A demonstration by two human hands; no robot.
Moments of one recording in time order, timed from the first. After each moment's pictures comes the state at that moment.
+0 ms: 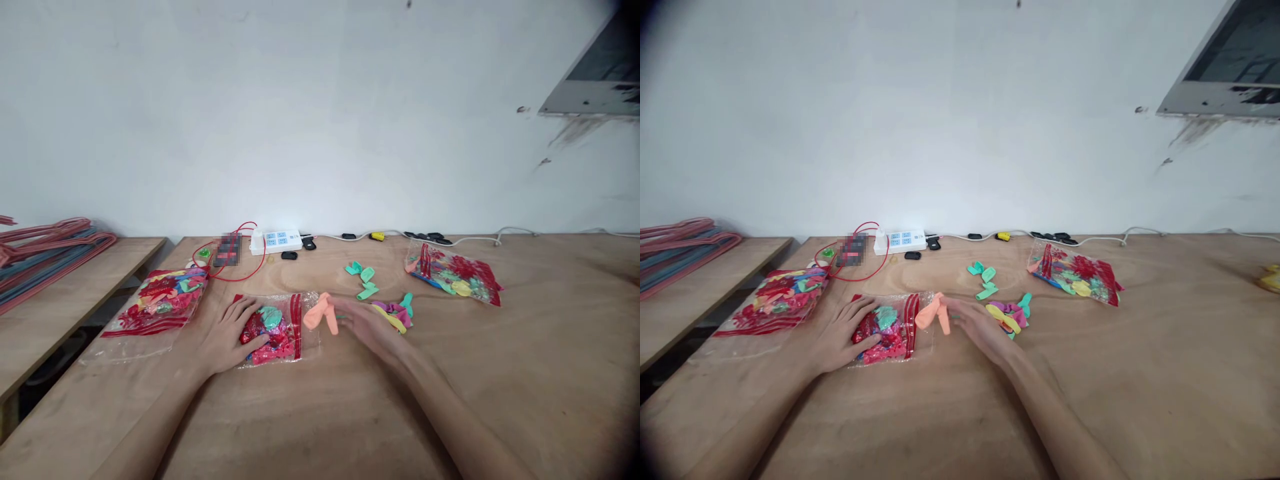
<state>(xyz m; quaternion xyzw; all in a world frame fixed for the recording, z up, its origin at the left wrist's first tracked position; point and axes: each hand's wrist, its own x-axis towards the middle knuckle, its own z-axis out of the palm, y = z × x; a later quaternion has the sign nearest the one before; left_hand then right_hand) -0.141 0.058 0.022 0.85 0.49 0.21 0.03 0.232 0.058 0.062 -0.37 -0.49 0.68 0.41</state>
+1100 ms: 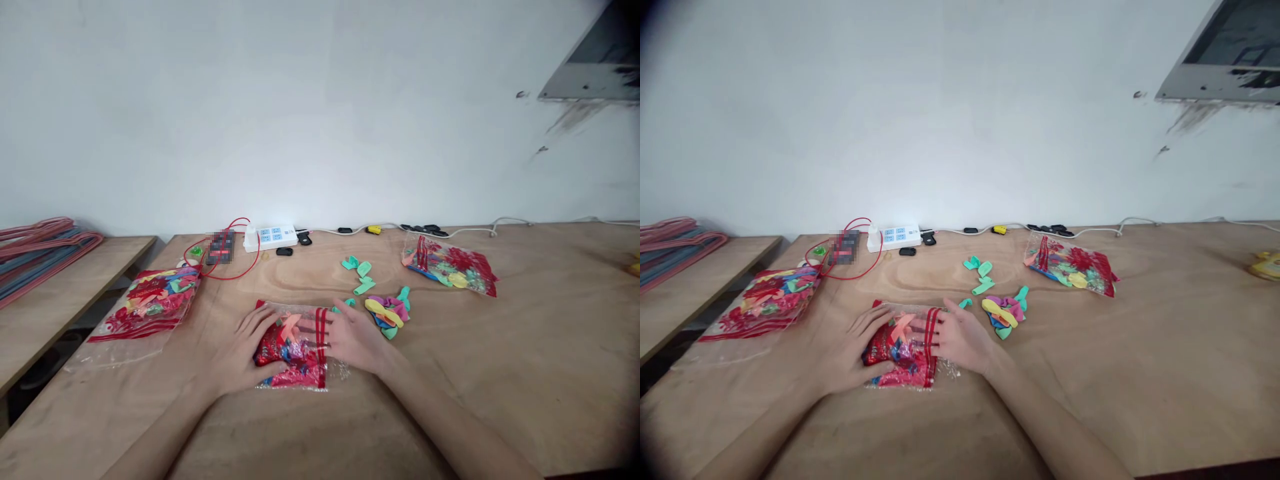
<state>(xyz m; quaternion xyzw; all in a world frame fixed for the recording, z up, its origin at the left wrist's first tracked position) -0.100 0.035 0.020 0.88 0.40 0.21 0.12 0.206 0.048 0.058 -0.22 -0.24 0.89 0.30</state>
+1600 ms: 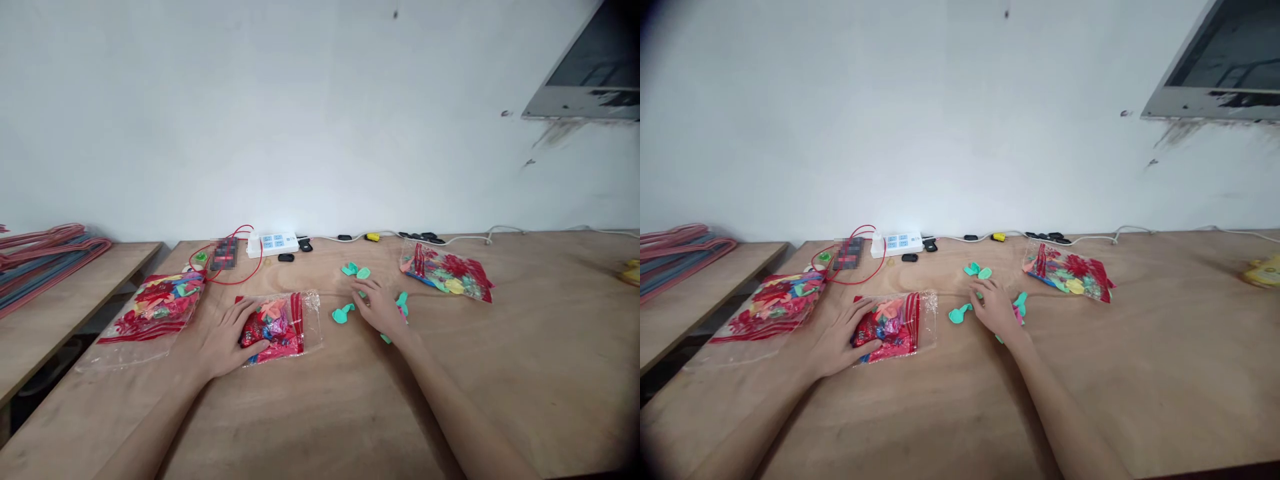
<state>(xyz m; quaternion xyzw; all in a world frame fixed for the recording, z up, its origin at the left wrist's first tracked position) -0.141 0.060 0.017 0.85 0.47 0.22 0.06 0.292 0.112 0.020 -0.55 -0.77 0.04 0.32</state>
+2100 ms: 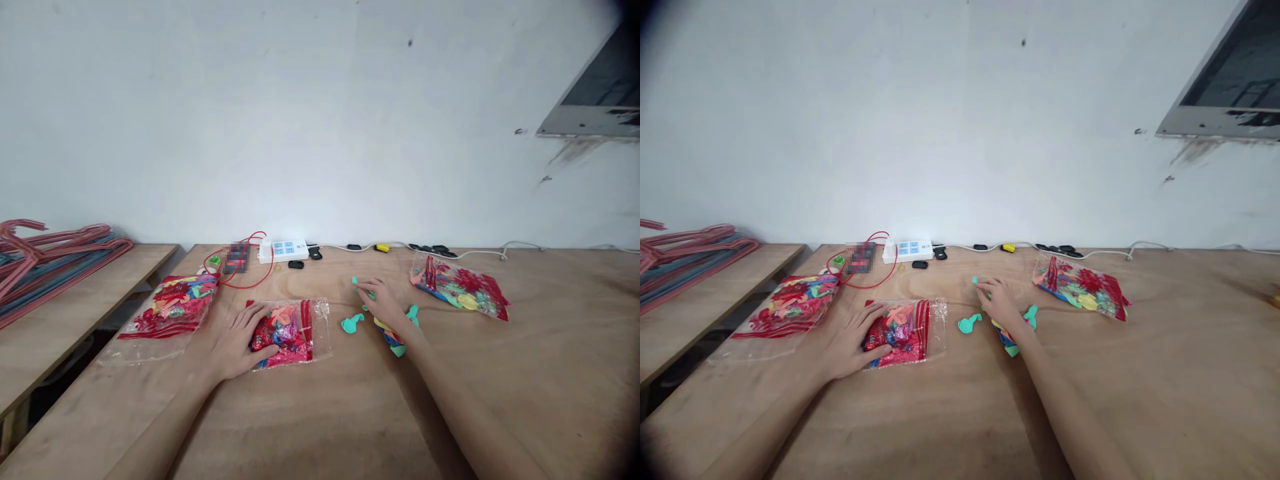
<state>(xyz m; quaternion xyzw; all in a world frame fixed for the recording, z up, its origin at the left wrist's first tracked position) -0.141 0.059 0.016 0.85 0.47 0.24 0.06 0.288 0.150 0.040 -0.55 -0.78 0.07 0.29</state>
